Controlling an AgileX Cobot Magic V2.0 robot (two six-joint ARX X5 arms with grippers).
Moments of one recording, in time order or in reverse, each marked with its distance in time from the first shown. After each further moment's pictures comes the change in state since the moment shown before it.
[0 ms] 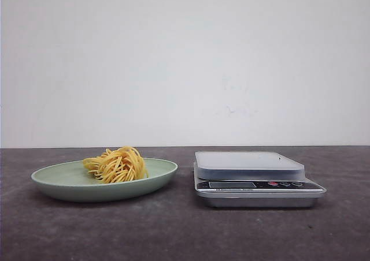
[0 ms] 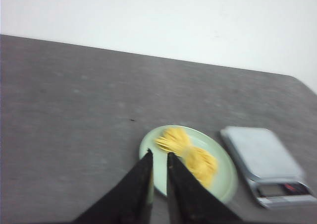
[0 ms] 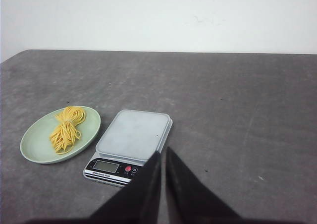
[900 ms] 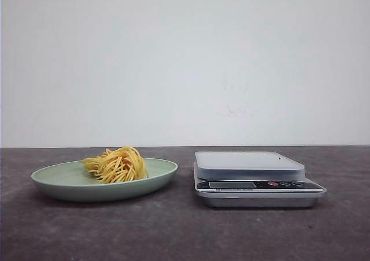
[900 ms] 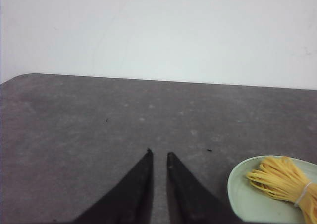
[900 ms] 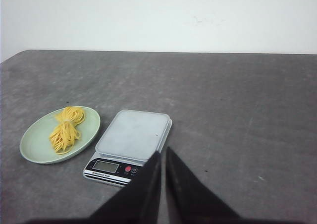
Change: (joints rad) left arm 0.584 -0.166 -0.749 0.820 0.310 0.303; right arm 0.000 0.000 0.000 0.000 0.000 0.000
